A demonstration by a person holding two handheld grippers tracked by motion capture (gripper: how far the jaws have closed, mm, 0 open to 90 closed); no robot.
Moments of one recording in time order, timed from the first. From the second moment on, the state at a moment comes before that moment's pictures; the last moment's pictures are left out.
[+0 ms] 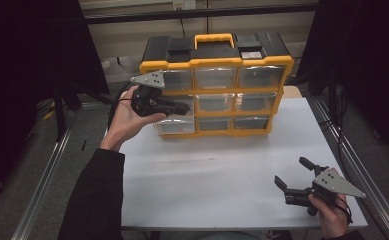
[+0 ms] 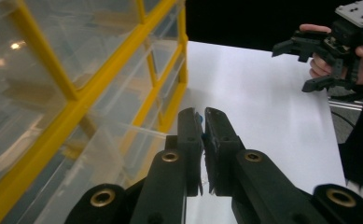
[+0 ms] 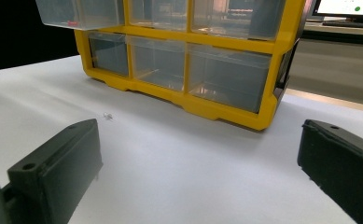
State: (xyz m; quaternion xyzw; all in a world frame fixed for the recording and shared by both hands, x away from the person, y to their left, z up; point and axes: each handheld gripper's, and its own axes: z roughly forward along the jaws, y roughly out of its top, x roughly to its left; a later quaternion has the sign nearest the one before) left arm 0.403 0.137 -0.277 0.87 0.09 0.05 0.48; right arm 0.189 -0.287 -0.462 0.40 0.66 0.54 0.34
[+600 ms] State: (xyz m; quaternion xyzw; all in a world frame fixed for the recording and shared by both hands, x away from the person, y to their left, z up) left arm 0.430 0.151 -0.283 0.90 0.14 0.07 0.40; right arm 0.189 -0.288 -0.463 0.40 0.66 0.54 0.34
